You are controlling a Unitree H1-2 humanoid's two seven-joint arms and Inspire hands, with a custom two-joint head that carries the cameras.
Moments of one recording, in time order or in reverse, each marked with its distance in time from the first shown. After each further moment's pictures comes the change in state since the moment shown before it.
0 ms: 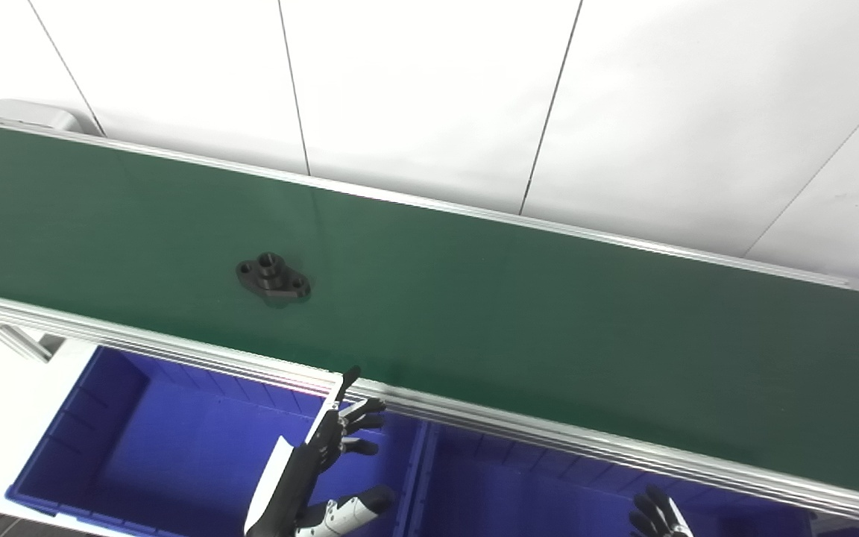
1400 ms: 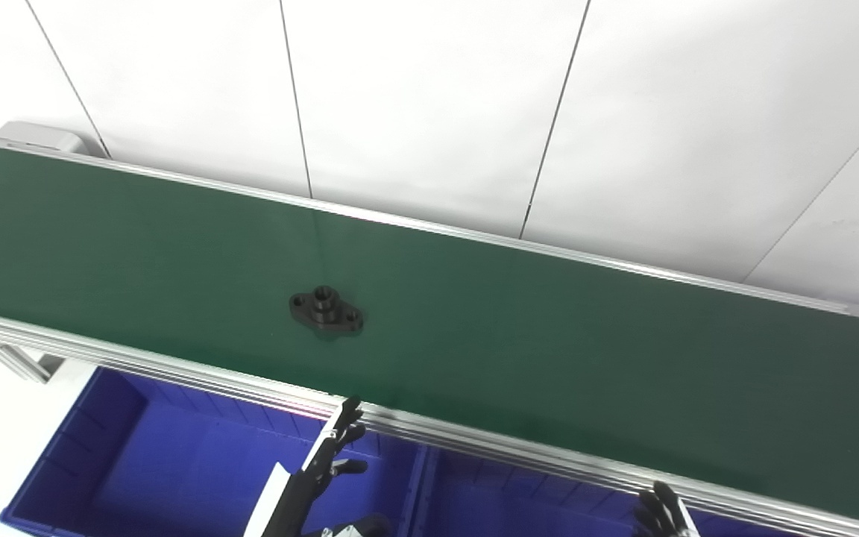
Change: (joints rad) left arm -0.001 0.016 0.013 0.002 0.042 0.005 0.004; right arm -0.024 0.012 0.017 -0.058 -0.072 -0.145 0.004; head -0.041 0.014
